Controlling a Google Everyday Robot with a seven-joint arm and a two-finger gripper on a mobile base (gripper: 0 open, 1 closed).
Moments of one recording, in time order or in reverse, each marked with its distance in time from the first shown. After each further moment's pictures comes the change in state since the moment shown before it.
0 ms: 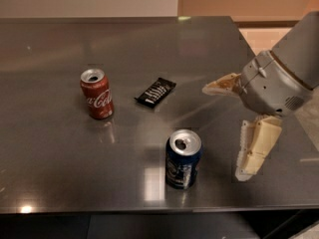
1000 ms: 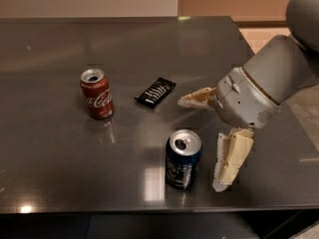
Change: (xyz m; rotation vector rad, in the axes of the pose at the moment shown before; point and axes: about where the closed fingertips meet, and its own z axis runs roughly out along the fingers) arm -0.027 0.004 0.041 -0.067 -0.117 -0.085
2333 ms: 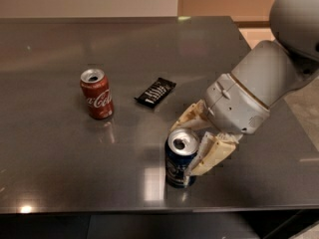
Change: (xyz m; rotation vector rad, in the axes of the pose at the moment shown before) arm -0.017 0.014 0.014 -0.090 -0.051 -0.057
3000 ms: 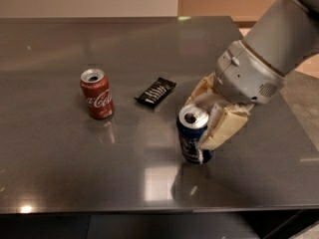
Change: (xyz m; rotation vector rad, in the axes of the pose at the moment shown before) arm 0.001 -0.022 -0.047 0.083 0.130 0.080
